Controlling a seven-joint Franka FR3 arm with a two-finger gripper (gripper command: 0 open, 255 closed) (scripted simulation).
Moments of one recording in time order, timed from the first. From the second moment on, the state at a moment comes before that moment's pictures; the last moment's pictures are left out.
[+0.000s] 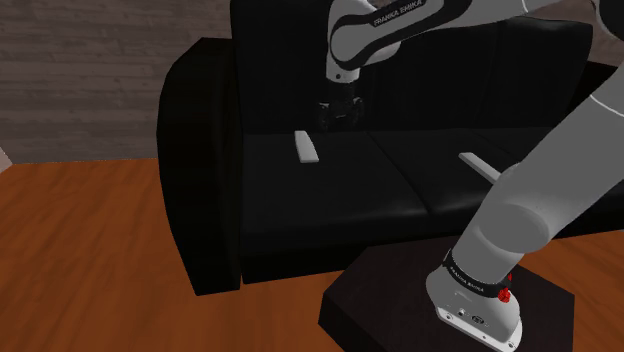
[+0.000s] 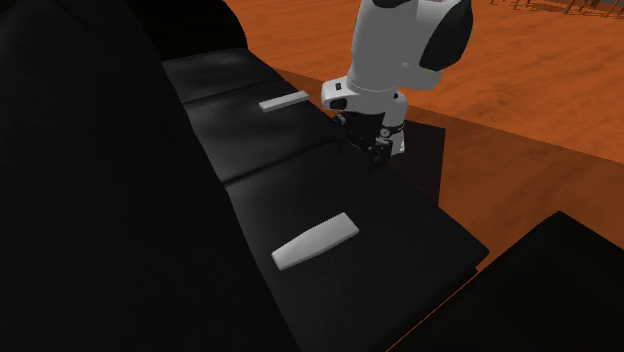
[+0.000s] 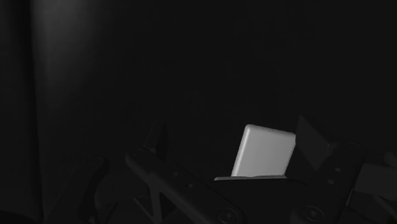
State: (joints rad) arm -0.03 -0.21 0.00 -2.26 -0.05 2.00 0.37
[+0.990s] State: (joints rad) arm -0.06 0.29 -0.02 -1.86 -0.04 2.19 0.55
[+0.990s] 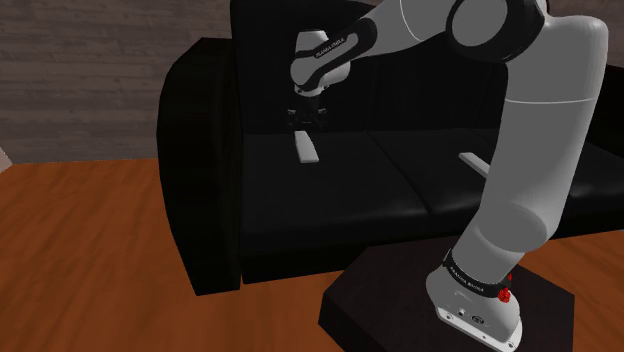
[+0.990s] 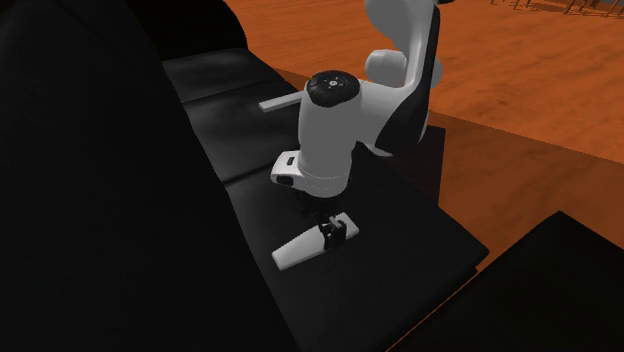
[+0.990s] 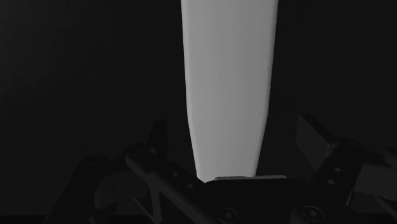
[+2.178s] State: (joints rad) arm -0.06 0.35 -0.02 -1.88 -0.04 2.27 0.56
